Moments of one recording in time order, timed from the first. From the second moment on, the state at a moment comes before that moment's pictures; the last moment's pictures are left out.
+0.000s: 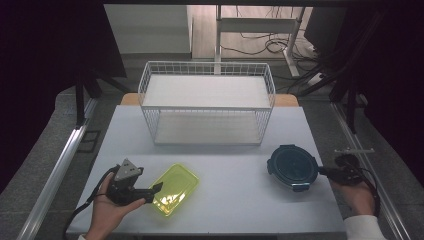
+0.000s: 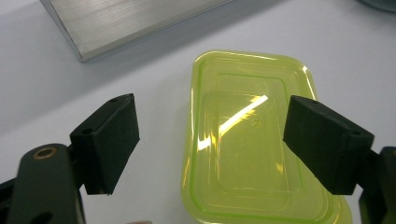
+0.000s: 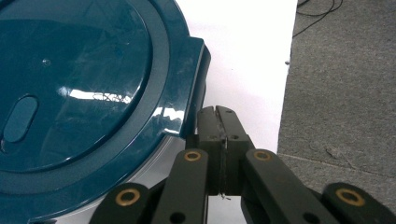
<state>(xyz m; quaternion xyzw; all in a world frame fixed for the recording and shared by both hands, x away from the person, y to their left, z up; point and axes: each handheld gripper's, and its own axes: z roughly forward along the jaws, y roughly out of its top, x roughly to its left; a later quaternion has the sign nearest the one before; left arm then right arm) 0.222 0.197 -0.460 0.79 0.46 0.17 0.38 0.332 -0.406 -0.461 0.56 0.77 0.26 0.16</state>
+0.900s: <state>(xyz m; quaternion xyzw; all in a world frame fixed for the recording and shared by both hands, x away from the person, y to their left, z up) 0.224 0.194 -0.462 0.79 0.46 0.17 0.38 0.343 -0.394 -0.459 0.54 0.79 0.26 0.17</state>
